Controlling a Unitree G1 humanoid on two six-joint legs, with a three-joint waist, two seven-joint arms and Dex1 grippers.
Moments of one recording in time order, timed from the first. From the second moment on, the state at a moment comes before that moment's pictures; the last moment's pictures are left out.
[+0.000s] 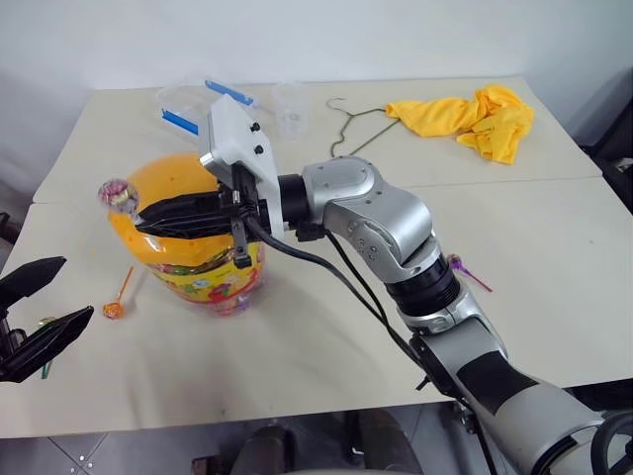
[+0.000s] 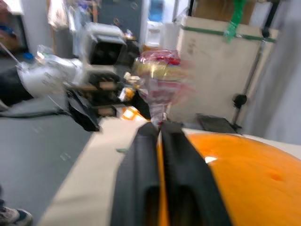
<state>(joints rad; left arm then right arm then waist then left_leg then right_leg) 0.26 0.73 0.94 -0.23 -0.98 0.40 -1.21 -1.13 -0.01 0.32 0.05 0.48 0.55 0.99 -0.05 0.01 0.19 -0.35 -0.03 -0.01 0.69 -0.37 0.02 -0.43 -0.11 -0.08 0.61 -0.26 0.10</state>
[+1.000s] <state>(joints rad) 0.32 0.78 0.70 -0.50 -0.92 0.40 -1.23 -0.46 -1.11 -0.05 0.46 0.20 0.17 1.28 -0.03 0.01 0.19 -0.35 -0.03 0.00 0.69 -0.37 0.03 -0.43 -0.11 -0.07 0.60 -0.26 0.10</state>
